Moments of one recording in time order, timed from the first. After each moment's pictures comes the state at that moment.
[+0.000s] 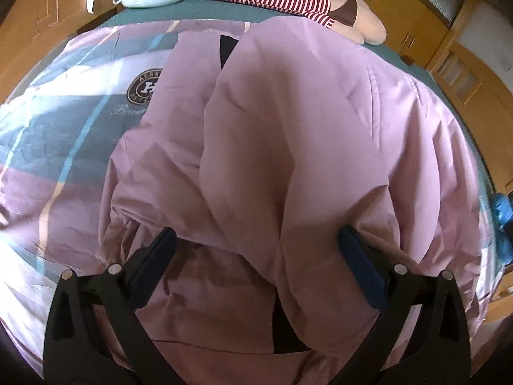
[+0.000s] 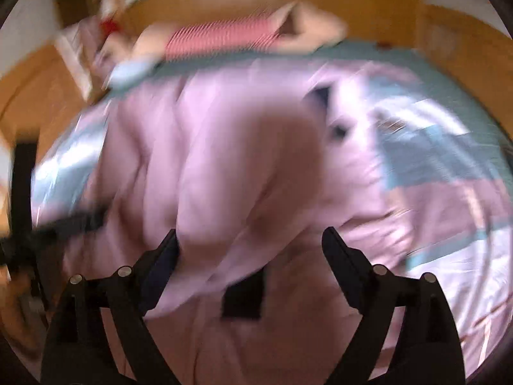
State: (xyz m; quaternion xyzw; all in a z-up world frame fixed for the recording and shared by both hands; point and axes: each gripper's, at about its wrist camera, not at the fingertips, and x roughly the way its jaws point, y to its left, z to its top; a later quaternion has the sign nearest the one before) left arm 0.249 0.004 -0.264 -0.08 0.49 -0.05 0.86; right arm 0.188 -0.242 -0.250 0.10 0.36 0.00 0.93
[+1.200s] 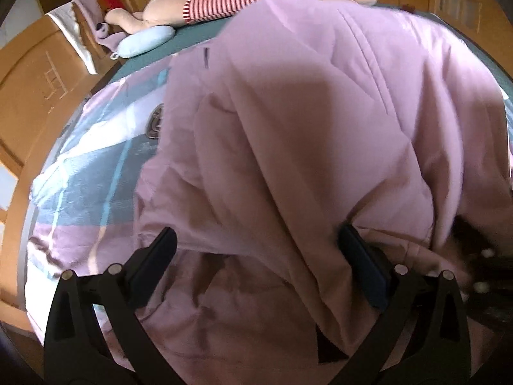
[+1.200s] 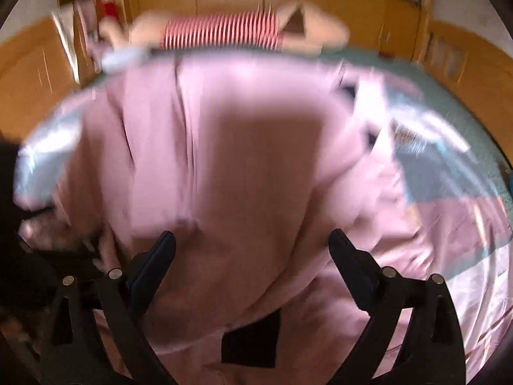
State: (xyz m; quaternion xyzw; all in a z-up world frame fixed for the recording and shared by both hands) left arm 0.247 -0.022 -0.279 0.09 0.47 0.01 0.88; right arm 0.209 -0.217 -0.337 -0.01 0.46 0.01 0.89
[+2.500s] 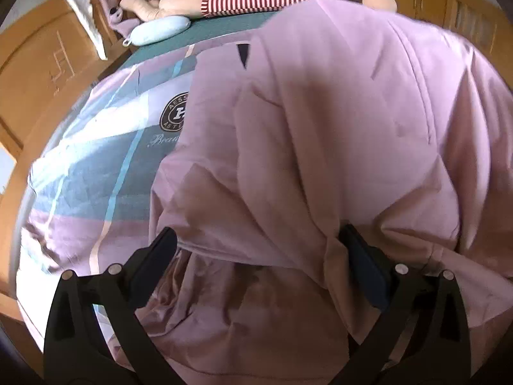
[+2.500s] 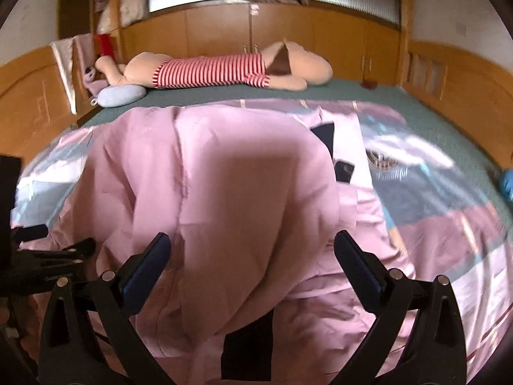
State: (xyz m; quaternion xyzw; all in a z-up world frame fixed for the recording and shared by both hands) left arm 0.256 -0.002 -0.282 0.07 0.47 0.02 0.88; right arm 0.175 -0.220 -0.287 0.00 0.32 -0.02 0.95
